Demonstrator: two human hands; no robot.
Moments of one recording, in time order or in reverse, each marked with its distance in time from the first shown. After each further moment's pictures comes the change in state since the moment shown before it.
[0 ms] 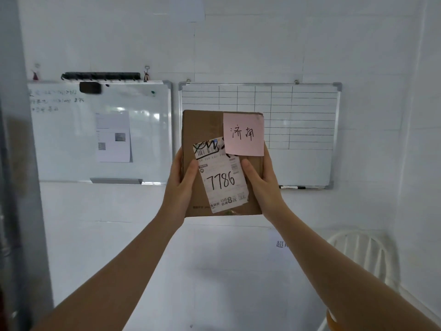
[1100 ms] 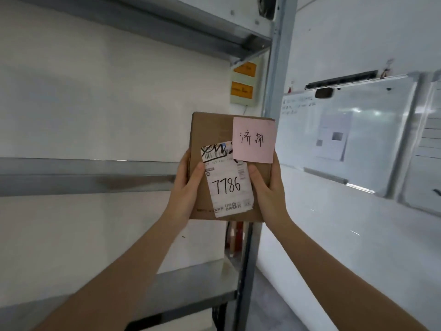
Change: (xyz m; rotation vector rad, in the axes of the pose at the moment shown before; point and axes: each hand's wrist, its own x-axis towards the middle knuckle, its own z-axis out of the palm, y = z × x) left_hand -0.251 0.150 -0.114 0.490 0.933 0.151; right_hand -0.151 -0.103 0.182 0.764 -0.705 -0.015
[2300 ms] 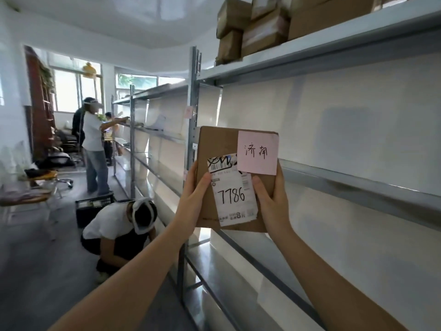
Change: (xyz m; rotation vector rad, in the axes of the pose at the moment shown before) left_hand -0.331 0.368 -0.573 0.677 1.013 0.244; right_hand -0.316 -0.281 0.648 0.879 -0.882 0.076
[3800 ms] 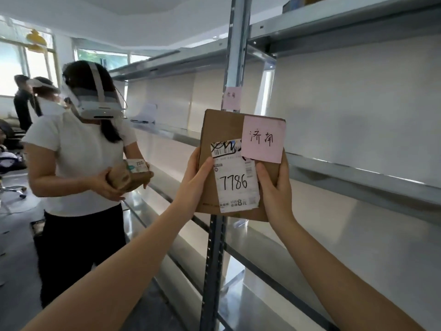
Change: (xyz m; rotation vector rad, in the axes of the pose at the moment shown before) left_hand 0.448 -0.160 -0.294 0.000 -0.150 -0.061; right_hand 0.290 0.261 0.374 -0.091 0.179 0.060
